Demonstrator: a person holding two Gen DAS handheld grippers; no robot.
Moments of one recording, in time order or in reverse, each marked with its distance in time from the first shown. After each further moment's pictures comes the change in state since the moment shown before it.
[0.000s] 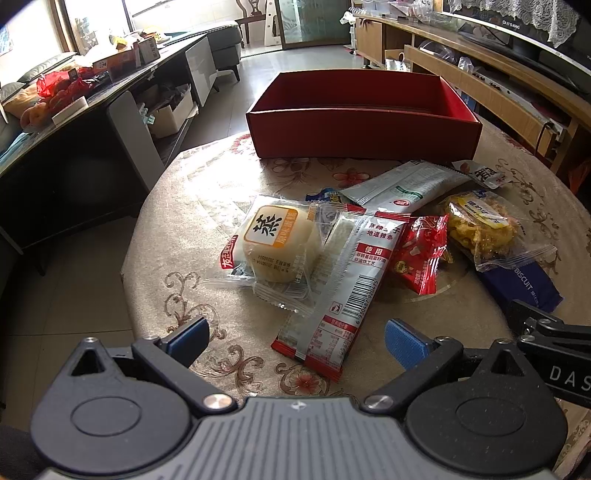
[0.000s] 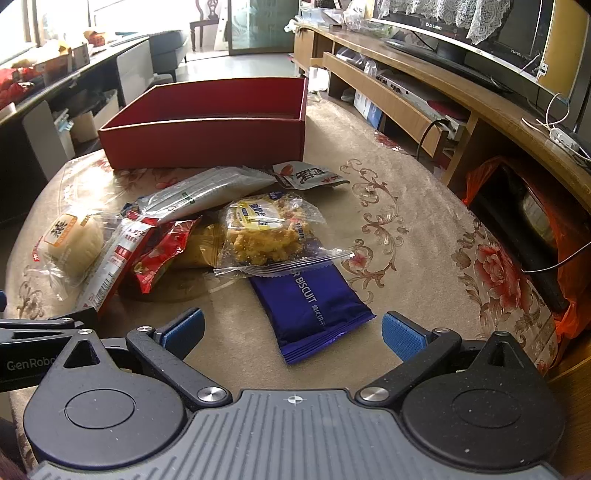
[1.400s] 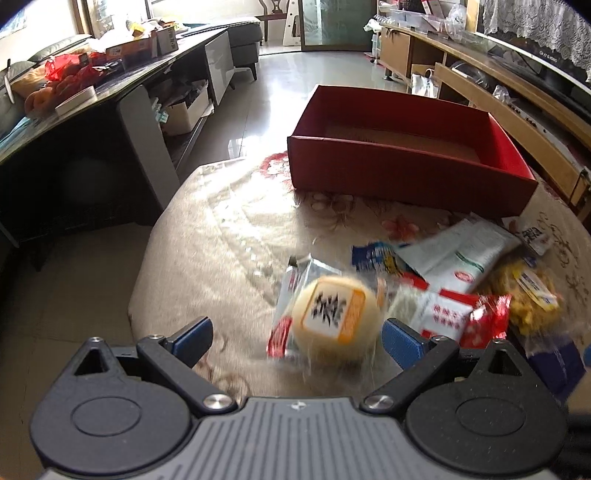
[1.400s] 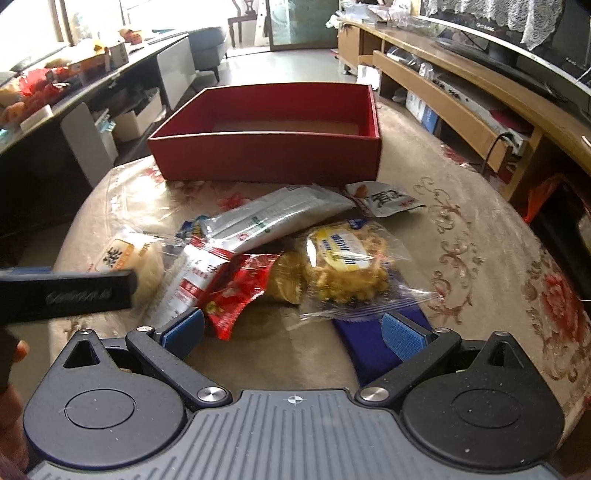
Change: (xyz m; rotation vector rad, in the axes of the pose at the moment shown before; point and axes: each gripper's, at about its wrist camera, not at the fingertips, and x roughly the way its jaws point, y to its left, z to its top) left arm 0.040 0.042 0.054 -0.077 -0.002 -0.007; right arm 0.013 0.037 0.033 -0.029 0.035 0.150
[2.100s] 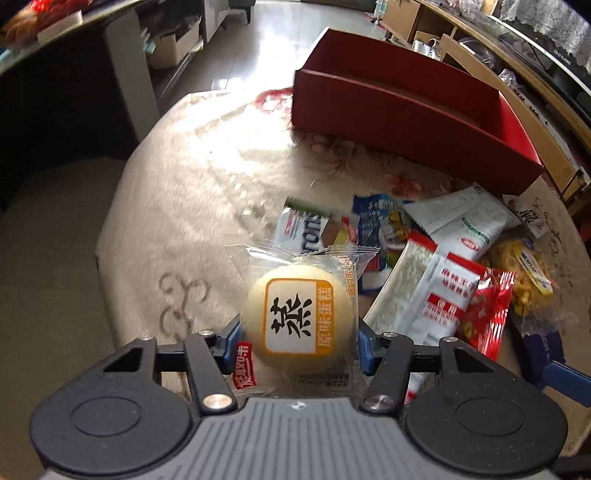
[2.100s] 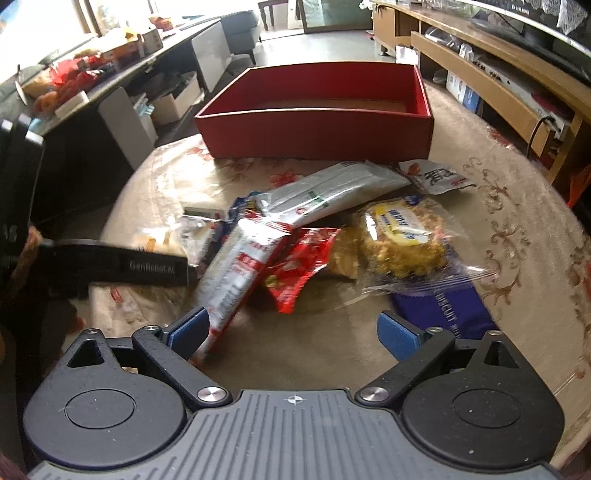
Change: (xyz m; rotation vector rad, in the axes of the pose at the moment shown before) left arm 0.020 0.028 -0.011 -0.109 0.187 -0.130; right arm -0.003 0.016 -0.006 0.007 0.064 0.144
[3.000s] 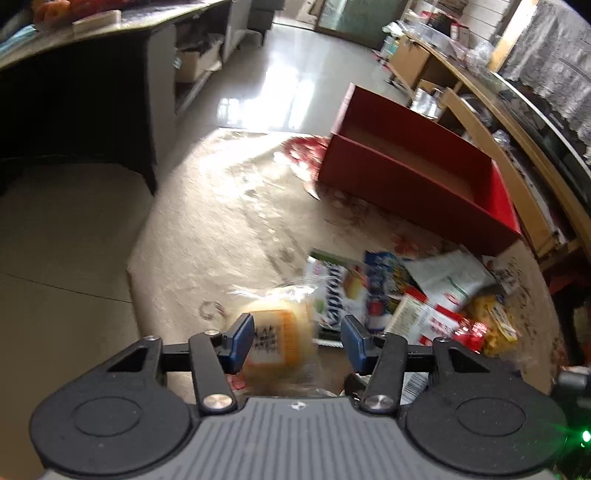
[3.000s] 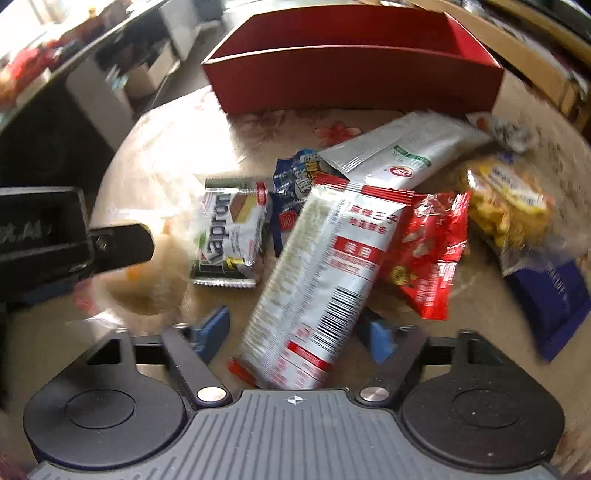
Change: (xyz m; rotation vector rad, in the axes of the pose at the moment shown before) left arm -0.038 0.043 0.014 -0.095 -0.089 -0.110; right arm 0.073 0.069 0.008 0.069 0.121 -0.090
